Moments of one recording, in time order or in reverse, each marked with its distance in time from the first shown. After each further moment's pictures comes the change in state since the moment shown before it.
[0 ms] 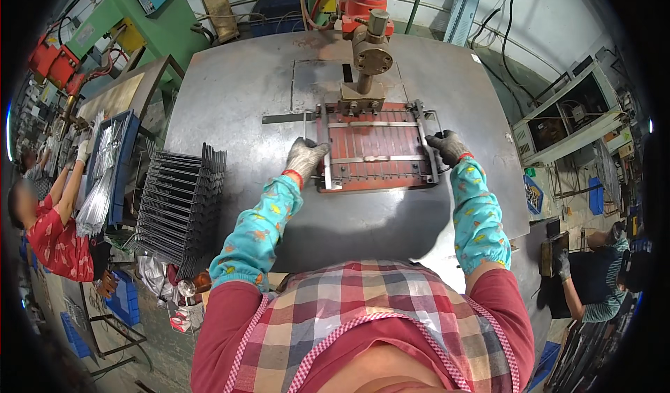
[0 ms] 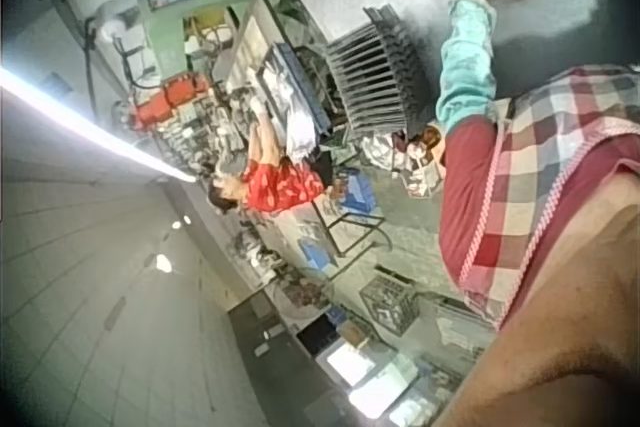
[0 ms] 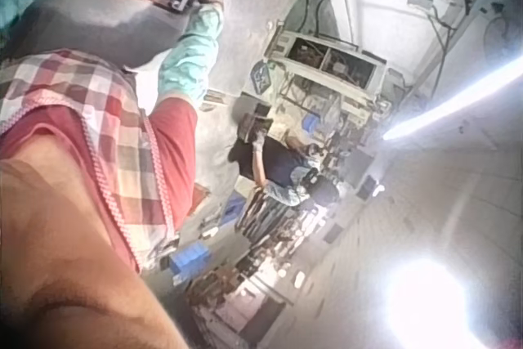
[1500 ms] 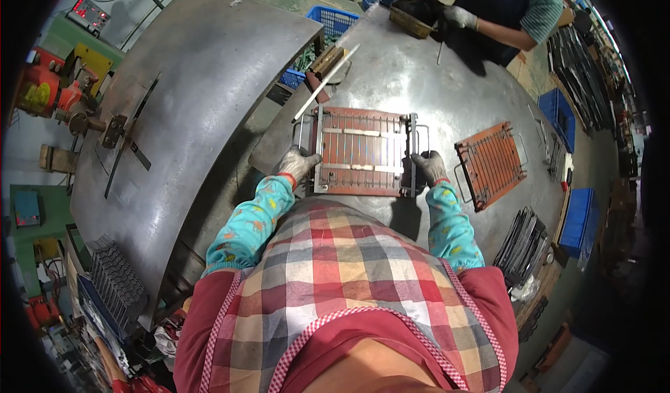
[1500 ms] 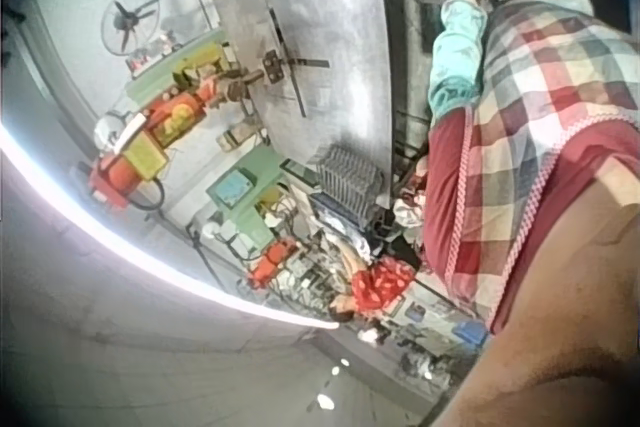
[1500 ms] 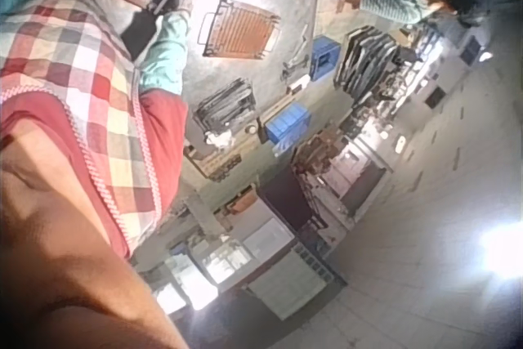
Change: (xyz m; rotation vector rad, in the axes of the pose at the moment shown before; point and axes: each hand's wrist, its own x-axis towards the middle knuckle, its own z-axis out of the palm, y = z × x) left_hand -0.344 -0.101 0.366 0.729 -0.871 0.244; right_hand -0.491 0.564 0.071 0.541 0.611 0.712
